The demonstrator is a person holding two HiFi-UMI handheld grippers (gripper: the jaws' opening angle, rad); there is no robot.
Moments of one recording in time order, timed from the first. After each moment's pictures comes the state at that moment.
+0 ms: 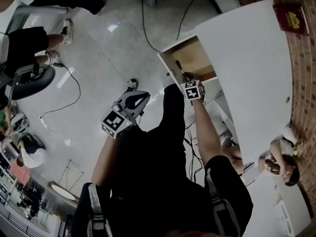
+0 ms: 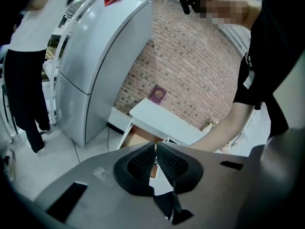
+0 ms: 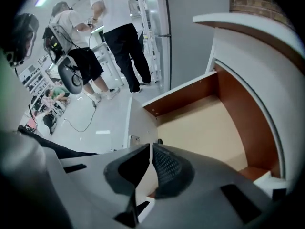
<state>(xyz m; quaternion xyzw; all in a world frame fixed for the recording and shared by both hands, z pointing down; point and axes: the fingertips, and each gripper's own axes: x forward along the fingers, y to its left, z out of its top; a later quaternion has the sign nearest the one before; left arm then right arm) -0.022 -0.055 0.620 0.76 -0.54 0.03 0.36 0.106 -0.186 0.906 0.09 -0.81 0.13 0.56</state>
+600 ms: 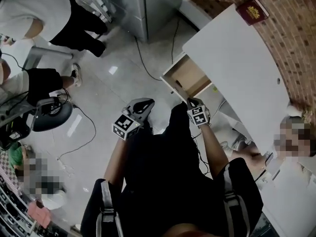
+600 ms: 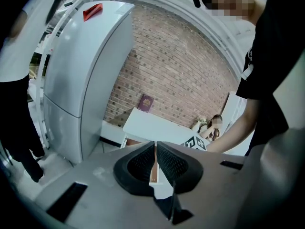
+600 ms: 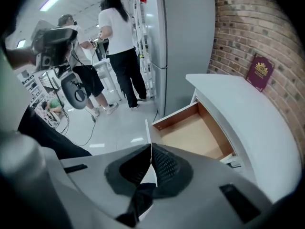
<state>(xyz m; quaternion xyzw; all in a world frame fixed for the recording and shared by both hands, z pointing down) -0.058 -0.034 0.546 0.81 -0.51 0.04 0.29 0.127 -0.120 0.749 0.15 -0.84 0.12 0.51</state>
